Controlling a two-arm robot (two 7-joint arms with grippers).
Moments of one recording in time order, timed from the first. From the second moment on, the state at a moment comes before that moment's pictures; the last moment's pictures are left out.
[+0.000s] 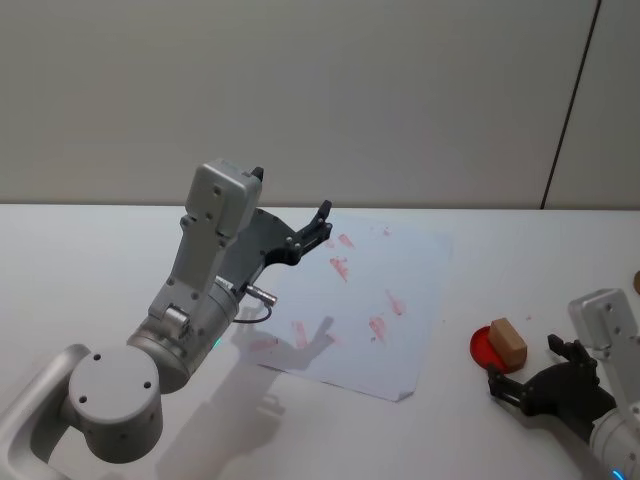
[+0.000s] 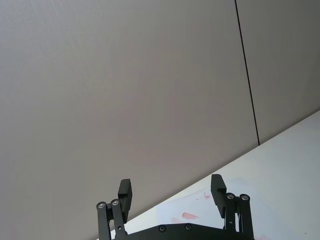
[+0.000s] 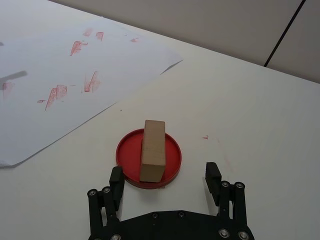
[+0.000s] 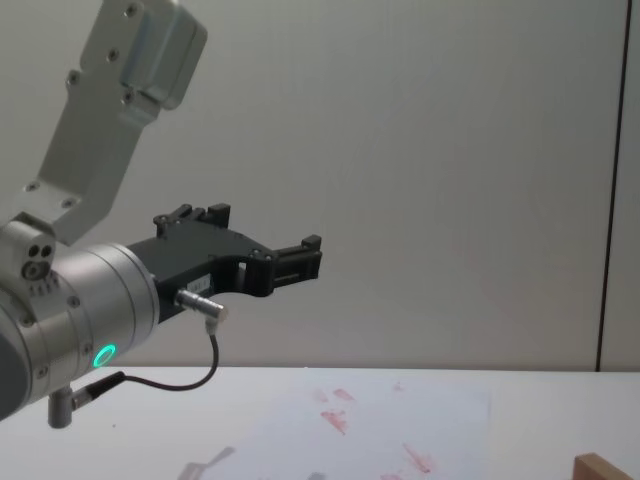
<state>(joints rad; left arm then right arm) -0.24 0.38 0.45 -1.63 -0.20 0.01 -0.01 -0.08 0.36 -0.25 -1.65 0.14 0.27 0.11</state>
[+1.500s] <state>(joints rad) -0.24 0.38 0.45 -1.63 -0.20 0.01 -0.01 -0.04 0.32 -0.25 -1.62 0.14 0.29 0.14</state>
